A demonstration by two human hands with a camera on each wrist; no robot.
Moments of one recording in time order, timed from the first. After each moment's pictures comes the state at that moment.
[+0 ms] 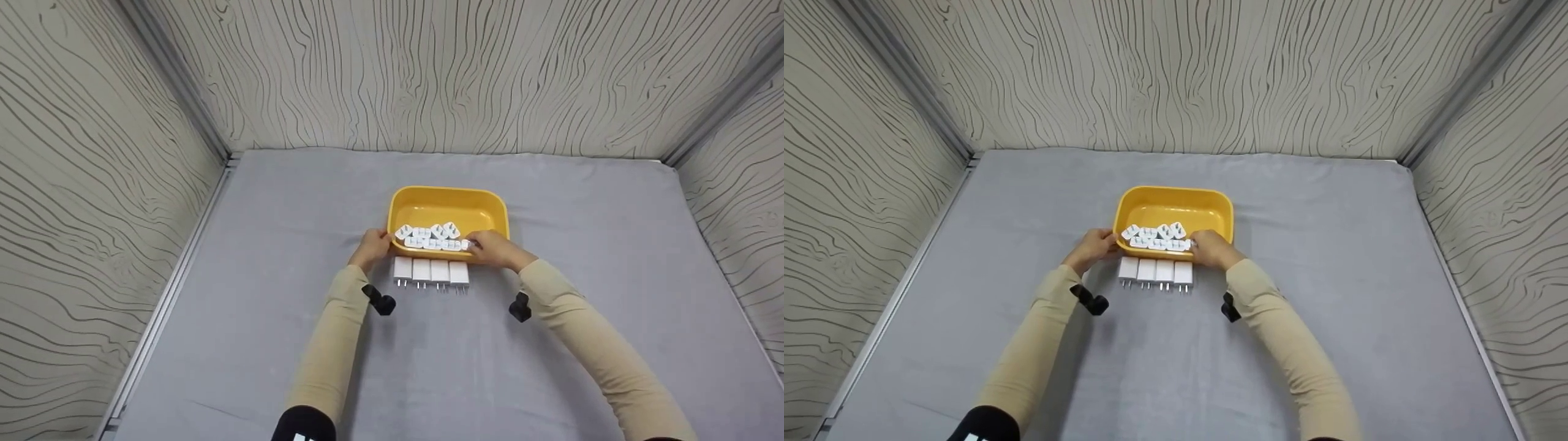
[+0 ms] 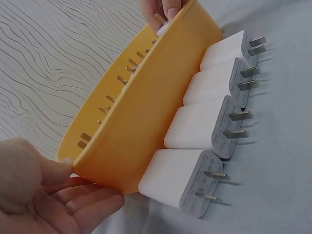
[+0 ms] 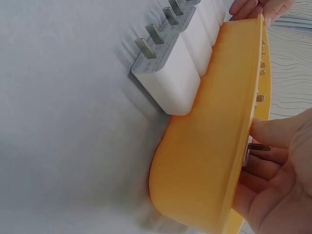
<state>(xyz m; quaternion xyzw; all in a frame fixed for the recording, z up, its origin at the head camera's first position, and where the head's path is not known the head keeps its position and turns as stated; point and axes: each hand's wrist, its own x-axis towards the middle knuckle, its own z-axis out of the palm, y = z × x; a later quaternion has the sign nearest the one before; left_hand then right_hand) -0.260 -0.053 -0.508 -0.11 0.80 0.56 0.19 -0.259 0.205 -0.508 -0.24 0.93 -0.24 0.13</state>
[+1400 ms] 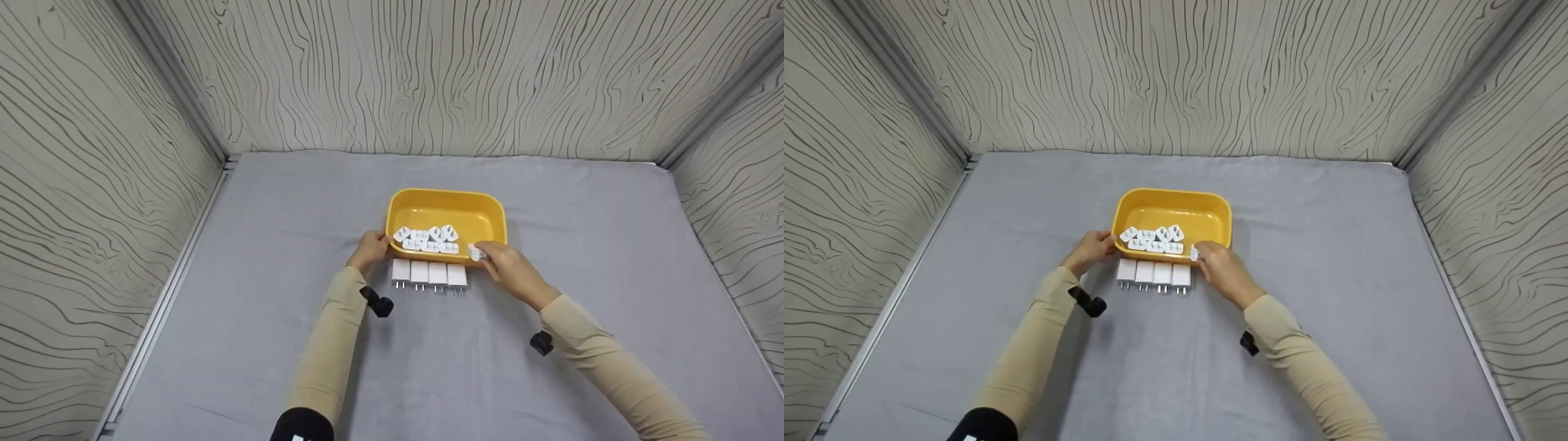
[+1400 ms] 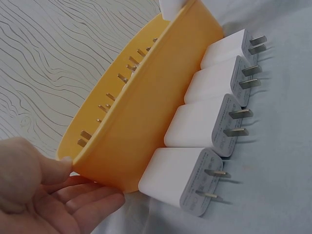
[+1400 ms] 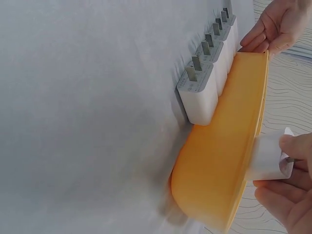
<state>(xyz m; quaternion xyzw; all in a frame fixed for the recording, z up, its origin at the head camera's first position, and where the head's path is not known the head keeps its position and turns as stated) -0.328 -0.067 -0.641 -0.04 0.81 0.56 0.15 -0.205 0.222 -0.513 -0.25 0.94 -0.23 -0.10</state>
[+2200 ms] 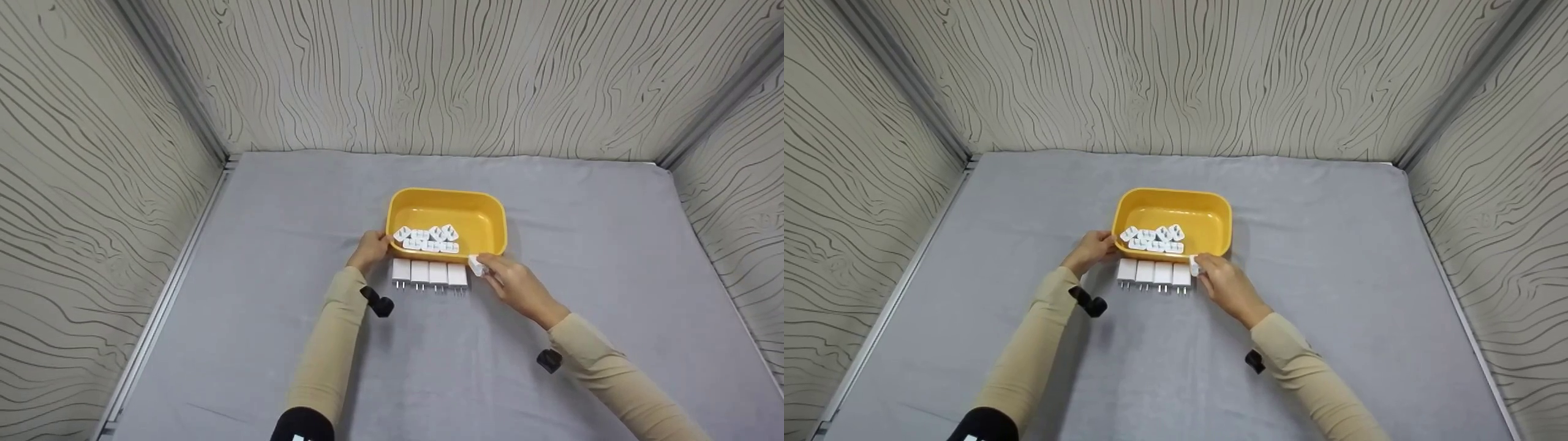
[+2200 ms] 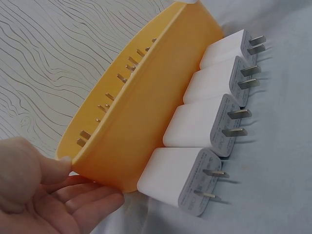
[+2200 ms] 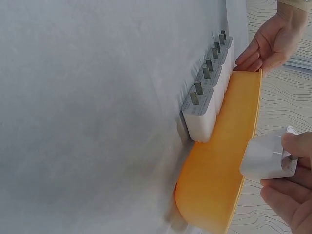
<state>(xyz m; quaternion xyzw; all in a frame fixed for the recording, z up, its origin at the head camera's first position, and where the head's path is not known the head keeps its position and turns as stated) -0.279 -0.059 -0.549 -0.09 0.78 0.59 0.19 -0.181 0.228 -0.521 -0.31 0.91 -0.22 -0.20</state>
